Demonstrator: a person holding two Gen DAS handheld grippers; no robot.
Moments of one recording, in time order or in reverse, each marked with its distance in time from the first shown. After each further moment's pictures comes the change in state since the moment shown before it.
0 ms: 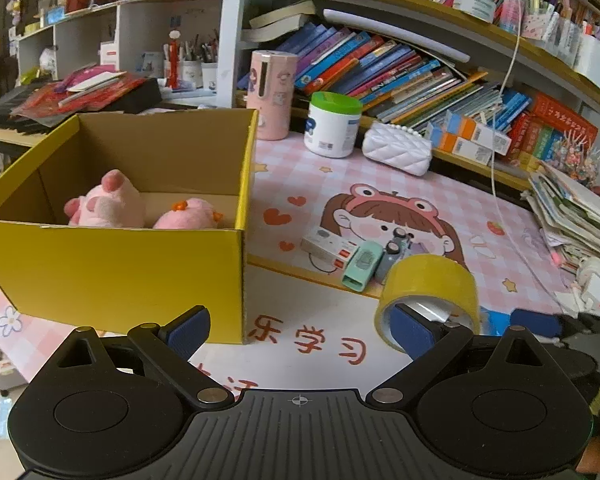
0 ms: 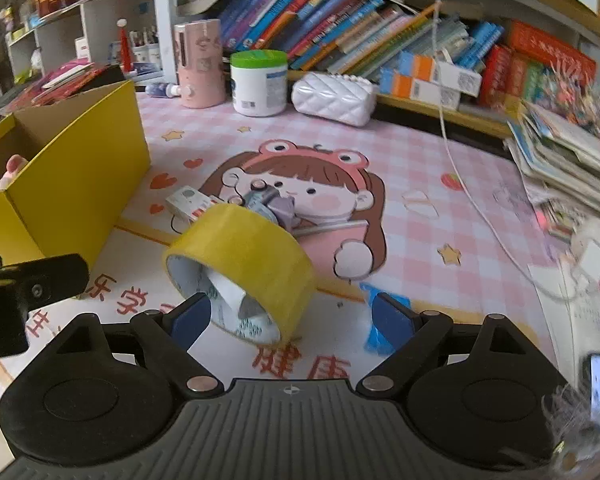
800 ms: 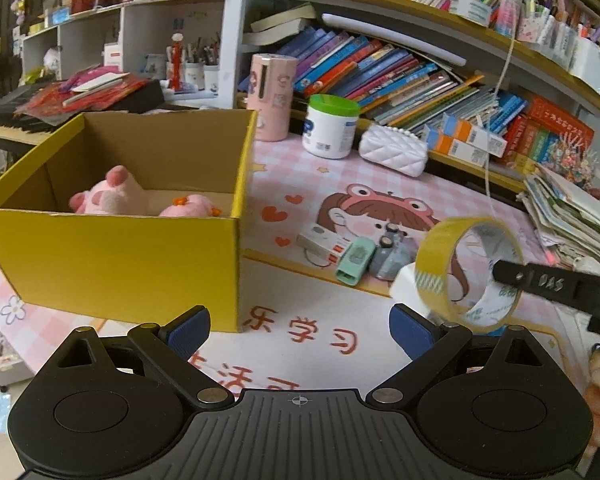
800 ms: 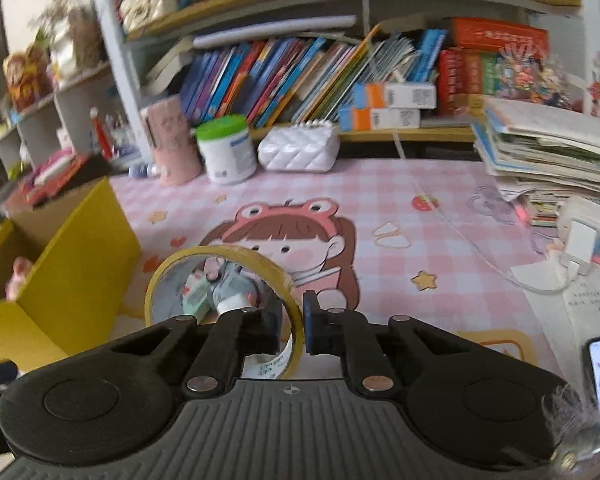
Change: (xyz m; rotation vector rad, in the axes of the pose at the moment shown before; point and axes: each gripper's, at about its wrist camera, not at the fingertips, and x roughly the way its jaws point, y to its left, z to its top) left arm -0.010 -0.008 -0.008 -0.005 -0.013 -0.012; right arm -0.029 -0.050 0.010 0.241 -0.150 0.044
